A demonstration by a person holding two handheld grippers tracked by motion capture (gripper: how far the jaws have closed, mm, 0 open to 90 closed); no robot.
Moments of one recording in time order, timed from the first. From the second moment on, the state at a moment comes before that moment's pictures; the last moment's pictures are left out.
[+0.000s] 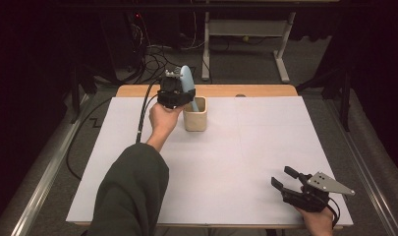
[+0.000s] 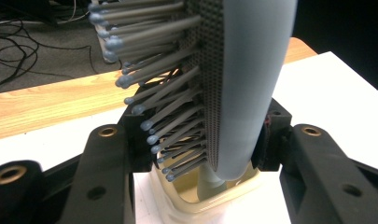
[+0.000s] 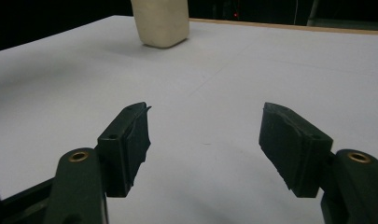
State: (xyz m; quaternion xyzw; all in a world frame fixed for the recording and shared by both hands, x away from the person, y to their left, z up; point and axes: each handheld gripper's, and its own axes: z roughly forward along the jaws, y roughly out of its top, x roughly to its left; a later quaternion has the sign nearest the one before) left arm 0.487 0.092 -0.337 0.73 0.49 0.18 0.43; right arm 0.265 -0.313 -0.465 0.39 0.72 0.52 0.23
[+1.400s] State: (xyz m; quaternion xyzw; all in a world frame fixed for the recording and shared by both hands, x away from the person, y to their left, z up) left arm 0.488 0.084 -0.357 0.74 0.49 0.18 0.42; right arm 0.265 -0.313 -0.465 0.39 0.72 0.52 0.23
